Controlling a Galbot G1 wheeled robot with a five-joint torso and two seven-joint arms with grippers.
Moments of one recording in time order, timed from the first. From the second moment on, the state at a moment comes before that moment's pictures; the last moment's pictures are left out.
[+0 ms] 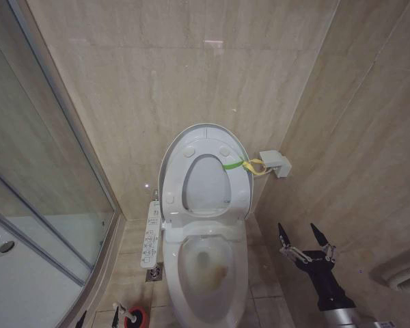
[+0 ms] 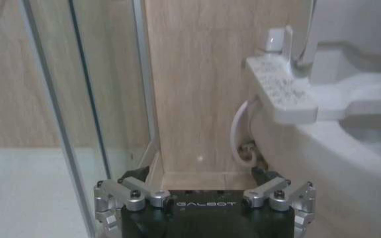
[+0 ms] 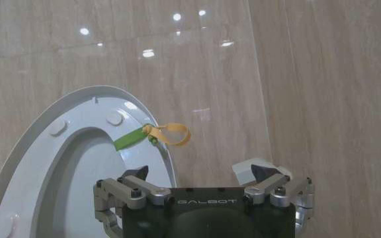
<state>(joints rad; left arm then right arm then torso) 1.74 -1.37 -0.64 -1.48 -0.24 -0.56 0.05 -1.85 1.48 0.78 2.31 0.42 0.22 -0.19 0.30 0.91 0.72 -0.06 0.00</state>
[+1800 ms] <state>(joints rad) 1.42 -1.36 -0.56 -1.04 -0.31 -0.66 0.18 -1.85 1.48 0.78 2.31 0.42 0.22 -0.19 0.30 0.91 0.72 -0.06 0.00</state>
